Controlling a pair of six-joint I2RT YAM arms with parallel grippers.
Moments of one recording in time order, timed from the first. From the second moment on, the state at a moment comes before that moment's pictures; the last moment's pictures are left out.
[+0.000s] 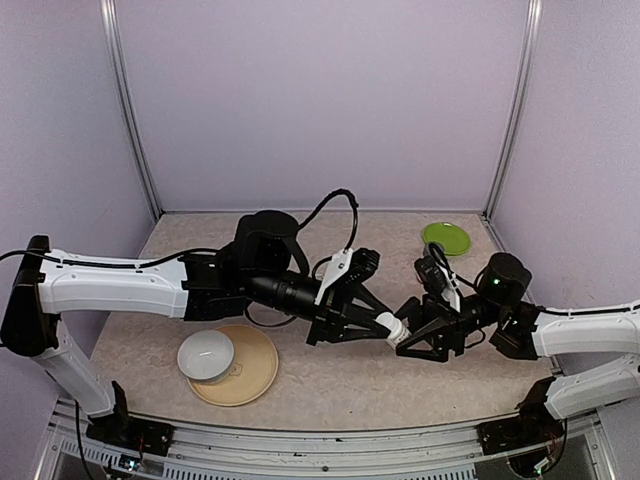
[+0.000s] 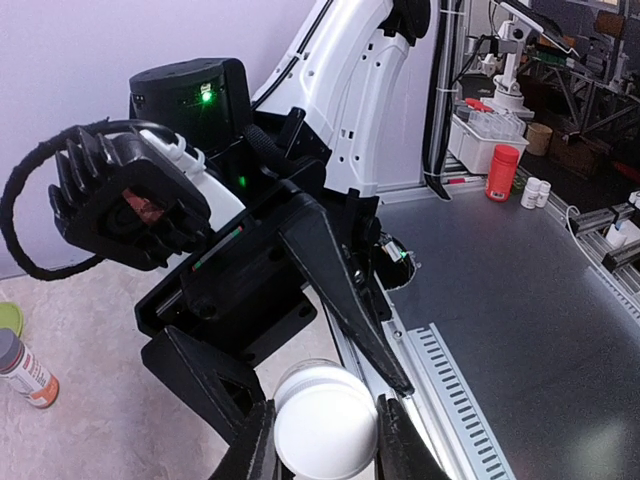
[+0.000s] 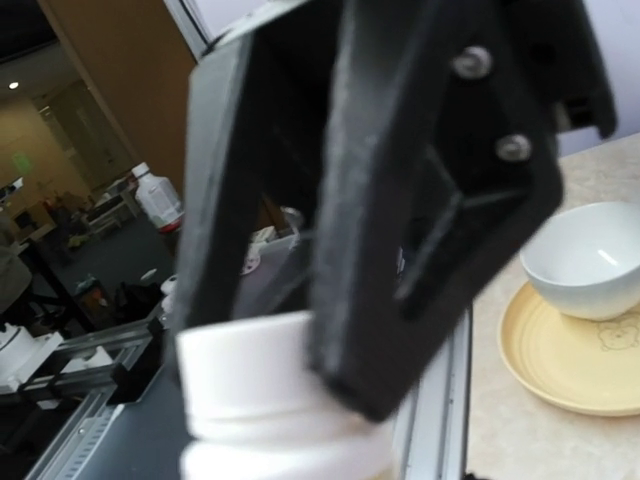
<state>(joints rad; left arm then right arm) -1.14 1.60 1.18 0.15 0.66 0.20 0.76 1.13 0.41 0.77 -1.12 0.46</state>
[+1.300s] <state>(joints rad) -1.17 1.52 1.00 0.38 0.51 0.19 0.76 1.27 0.38 1.20 -1.13 0.70</state>
